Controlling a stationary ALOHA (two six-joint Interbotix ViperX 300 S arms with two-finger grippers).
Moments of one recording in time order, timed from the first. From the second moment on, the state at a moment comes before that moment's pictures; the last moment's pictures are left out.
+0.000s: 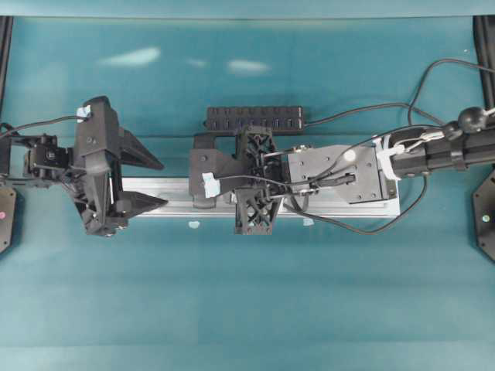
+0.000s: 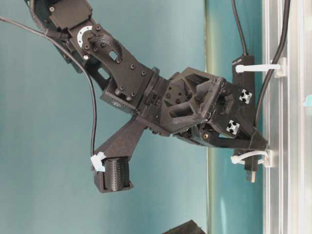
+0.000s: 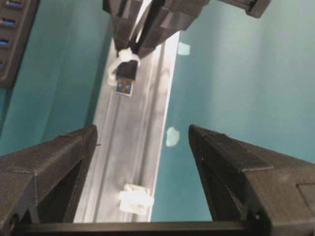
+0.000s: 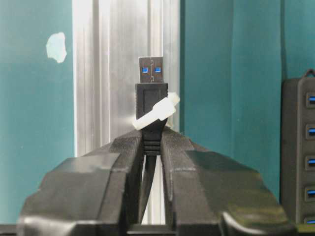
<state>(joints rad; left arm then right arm) 0.08 -0.40 0.97 0.02 0.04 -0.13 -0.03 0.30 0.29 -0.29 0.42 0.15</state>
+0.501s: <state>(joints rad) 0.08 -0.23 0.95 0.02 -0.08 -0.07 -0.04 0.30 0.31 -0.29 0.34 0.19</state>
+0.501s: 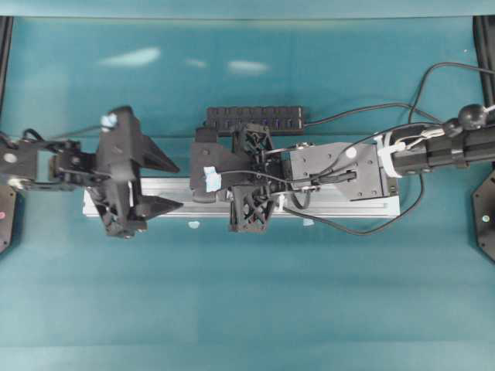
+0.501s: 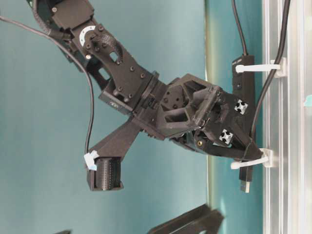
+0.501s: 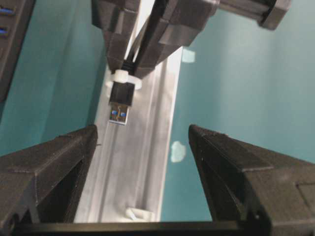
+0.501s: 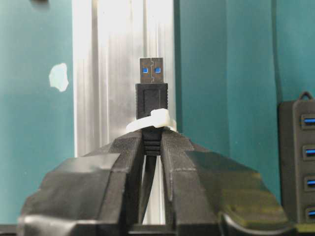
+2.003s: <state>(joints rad) 0.11 0.00 0.88 0.02 -0.24 0.01 -0.05 0.29 0.33 -0.29 0.30 0.21</state>
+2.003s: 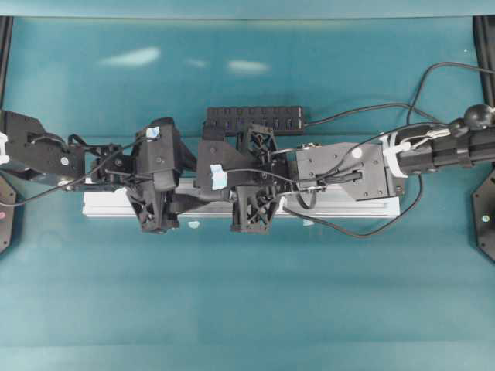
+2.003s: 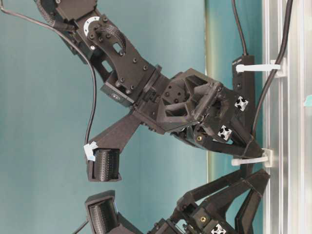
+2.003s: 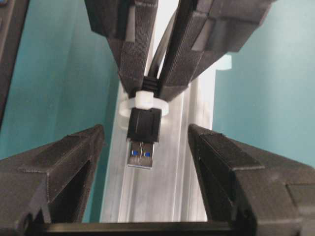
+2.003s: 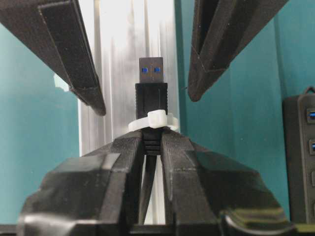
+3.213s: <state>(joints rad) 0.12 0.01 0.84 0.02 -0.21 0.09 -0.04 0.28 0.34 -0.29 0.32 0.21</state>
